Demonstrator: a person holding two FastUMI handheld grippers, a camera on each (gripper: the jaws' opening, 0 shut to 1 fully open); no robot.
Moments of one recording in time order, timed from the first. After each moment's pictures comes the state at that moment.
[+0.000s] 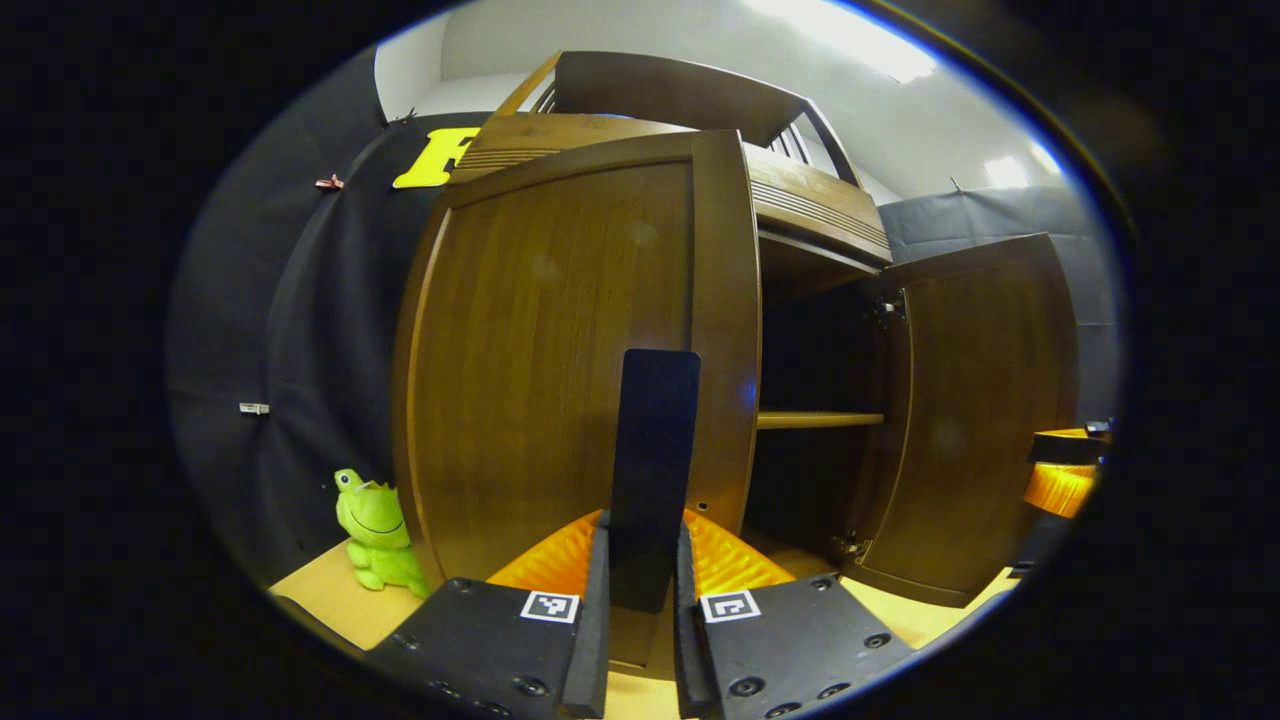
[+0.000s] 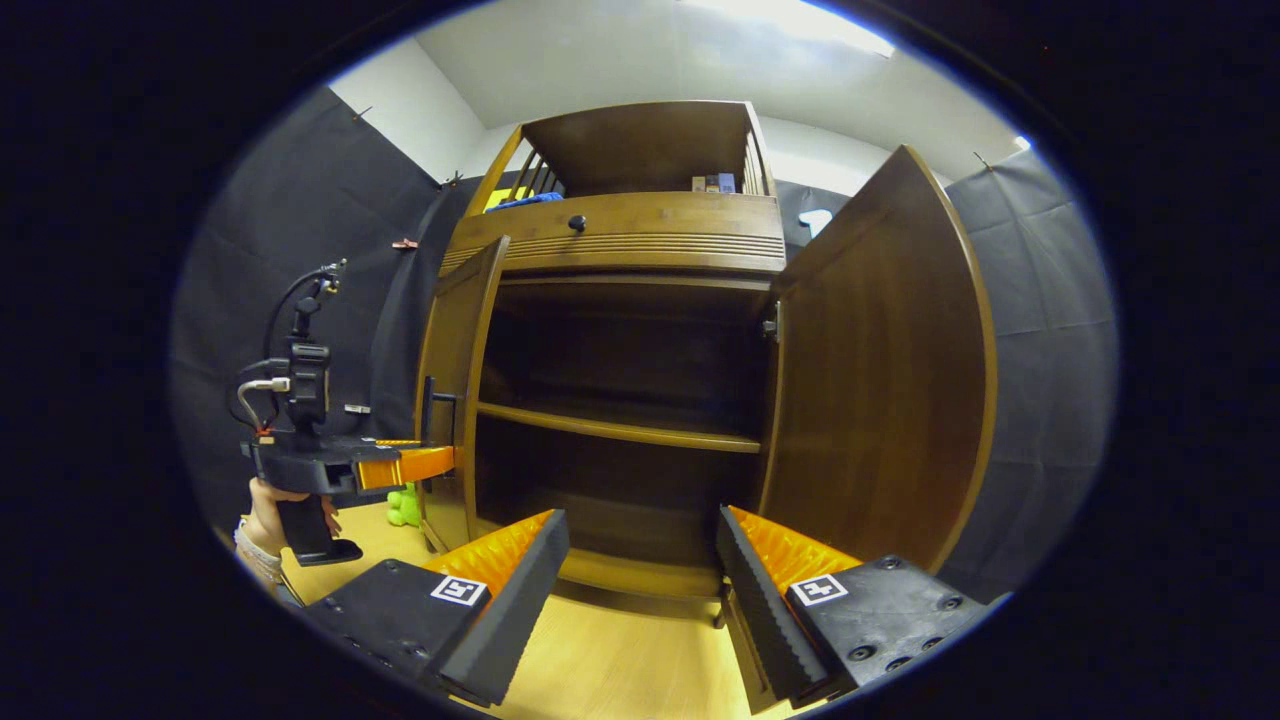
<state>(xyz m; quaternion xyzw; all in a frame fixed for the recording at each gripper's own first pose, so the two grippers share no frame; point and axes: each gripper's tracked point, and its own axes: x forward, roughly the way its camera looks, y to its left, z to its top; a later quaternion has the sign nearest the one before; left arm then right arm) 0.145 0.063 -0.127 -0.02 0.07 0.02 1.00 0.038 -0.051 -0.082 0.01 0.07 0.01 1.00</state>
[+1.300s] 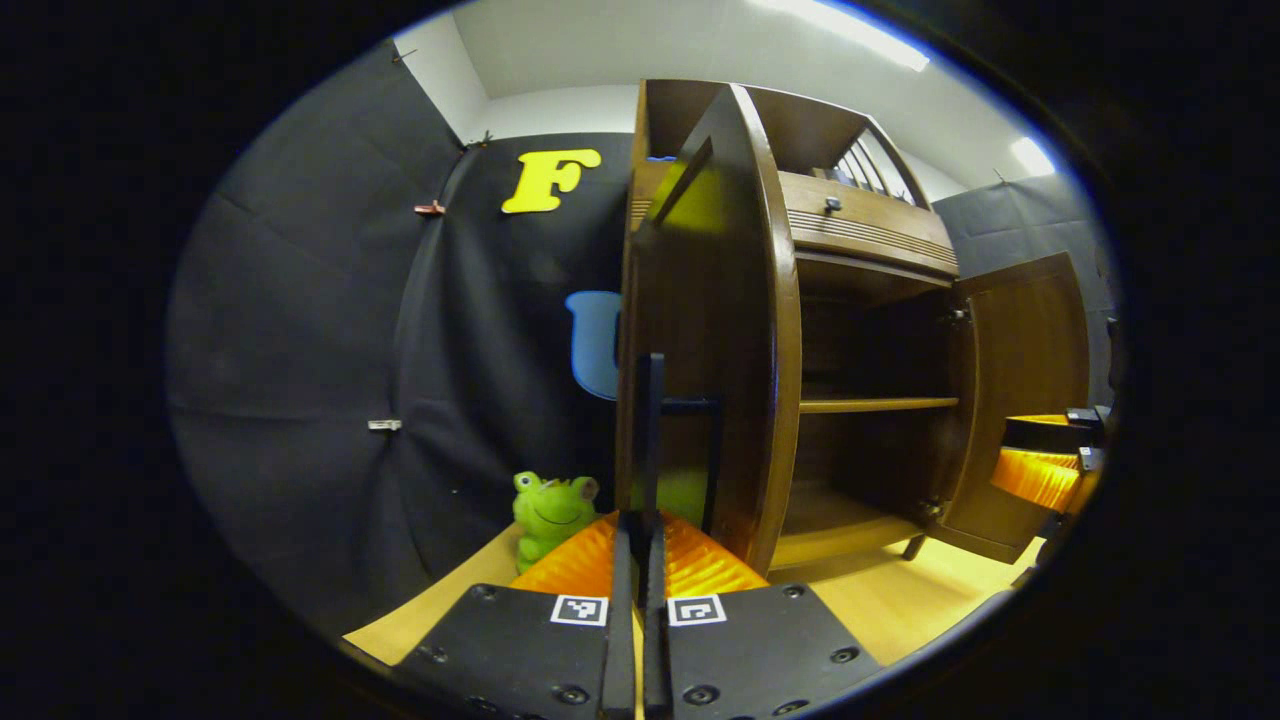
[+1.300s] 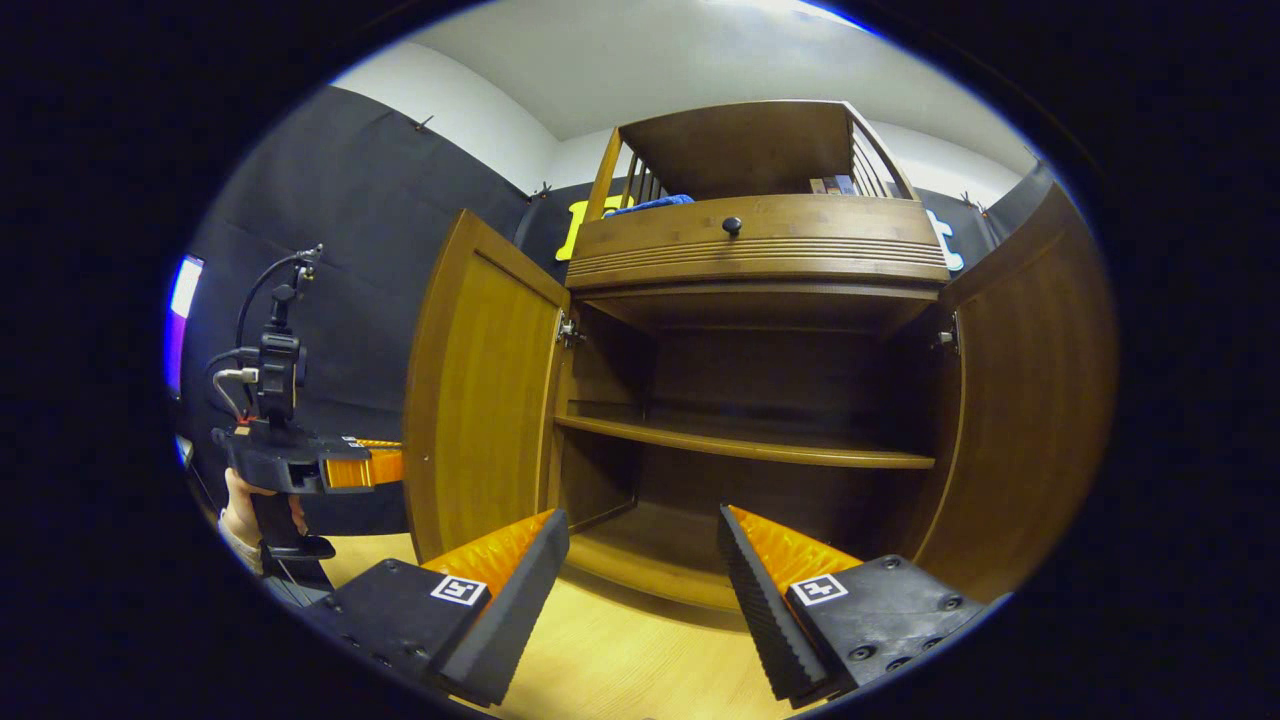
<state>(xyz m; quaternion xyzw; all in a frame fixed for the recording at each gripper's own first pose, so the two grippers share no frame) 0.019 0.207 -0.098 0.01 0.08 0.17 0.98 0.058 0.091 -0.080 0.04 0.05 0.14 0.99</state>
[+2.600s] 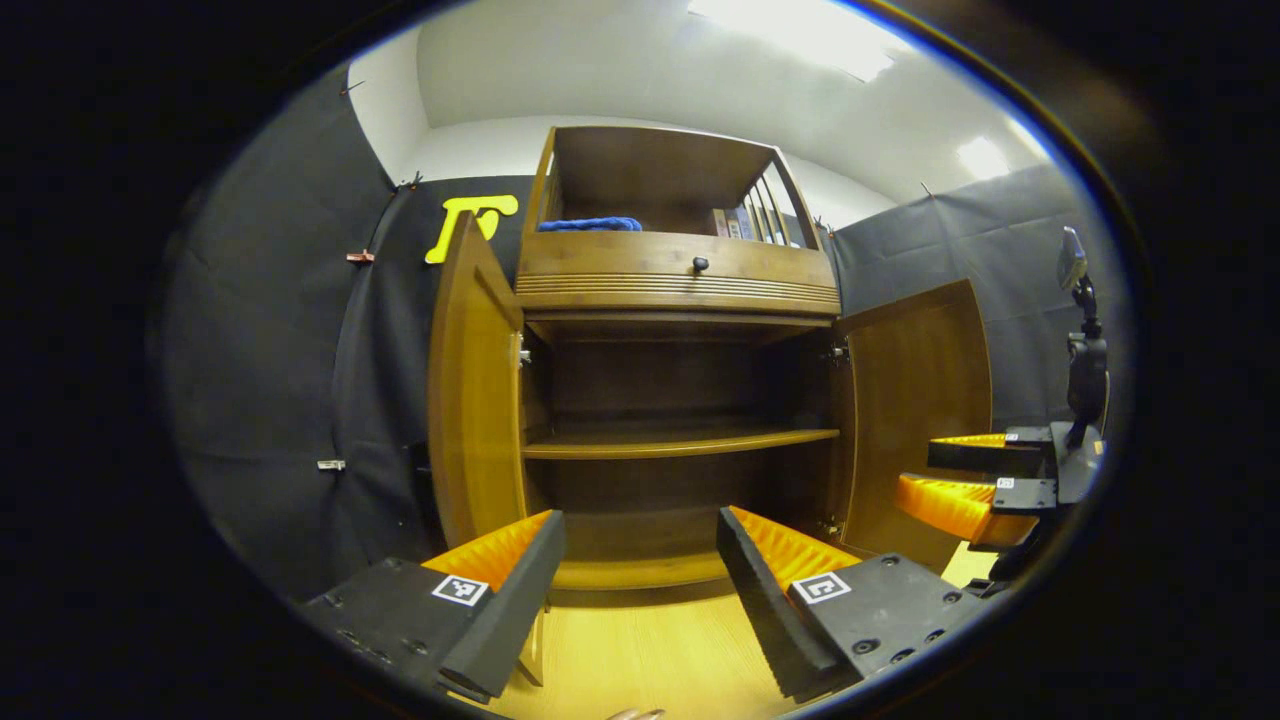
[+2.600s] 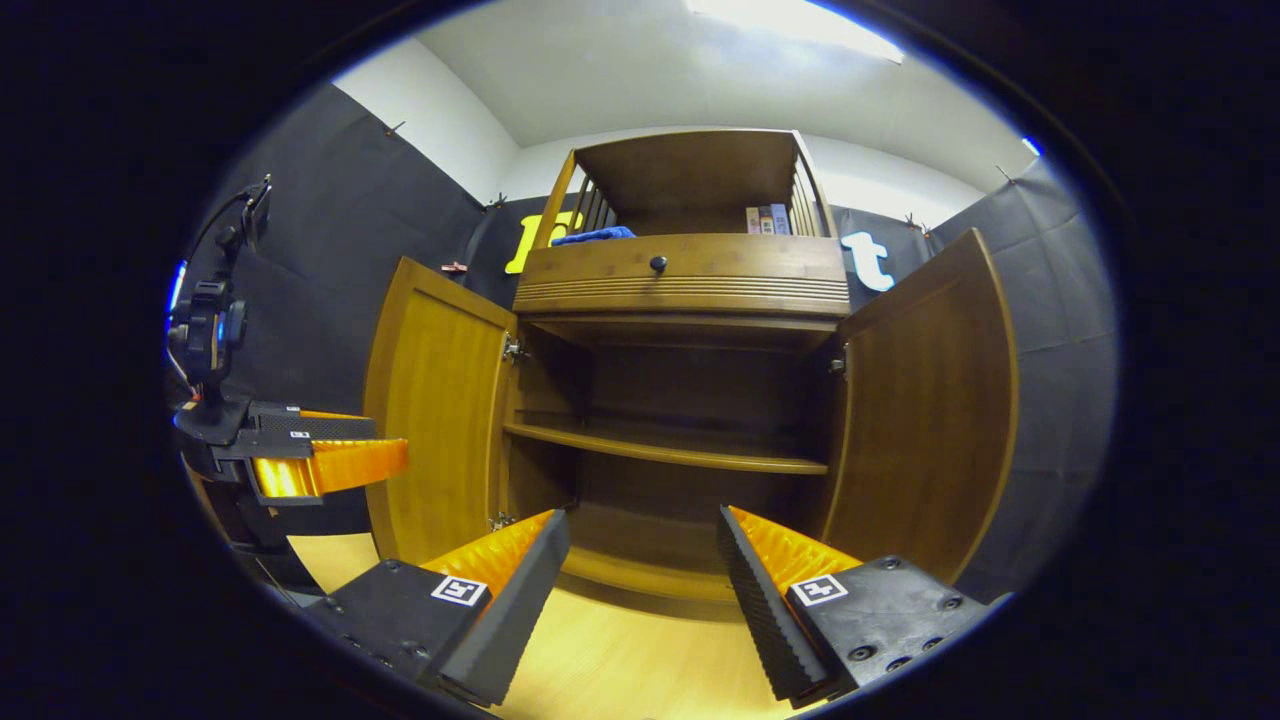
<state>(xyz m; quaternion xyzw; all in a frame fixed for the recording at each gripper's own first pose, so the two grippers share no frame) -0.012 0.059 -0.036 0.04 0.04 0.04 1.00 -0.008 0.014 -0.045 0.02 0.04 0.04 1.00</state>
